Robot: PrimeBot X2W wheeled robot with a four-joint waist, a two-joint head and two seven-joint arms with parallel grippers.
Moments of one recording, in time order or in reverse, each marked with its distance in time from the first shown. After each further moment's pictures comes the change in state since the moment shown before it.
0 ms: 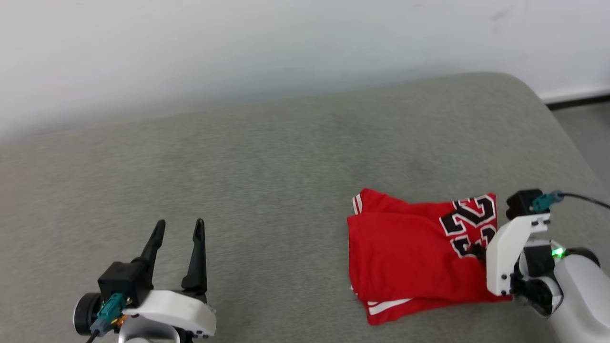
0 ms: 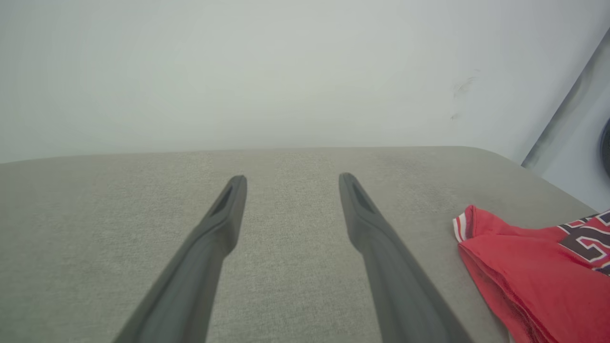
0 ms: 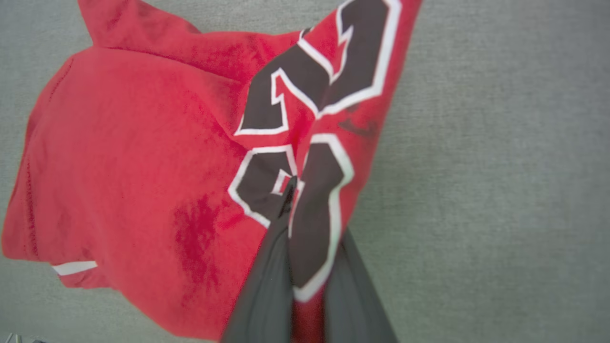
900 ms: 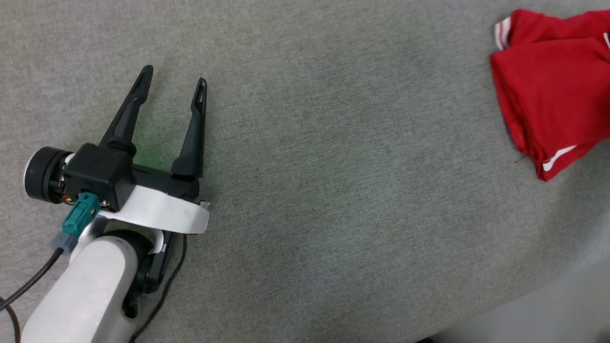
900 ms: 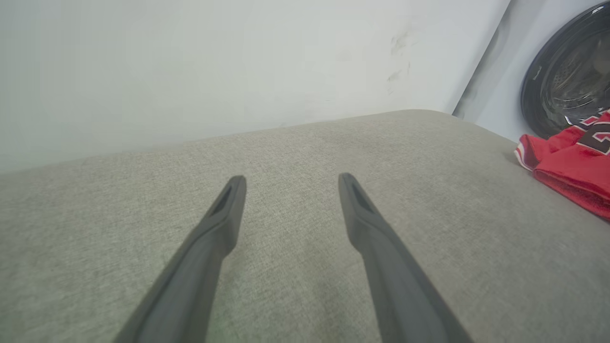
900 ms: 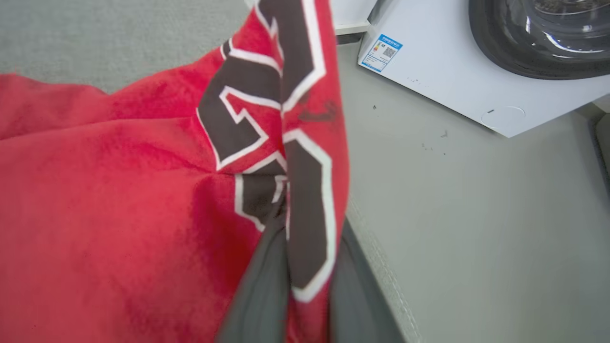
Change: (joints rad) left arm -0.377 0.126 -0.029 -0.223 0.148 -0.039 0.156; right arm -0.469 -0.073 -0.465 0.321 -0.404 0.000 -0.466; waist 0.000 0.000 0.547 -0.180
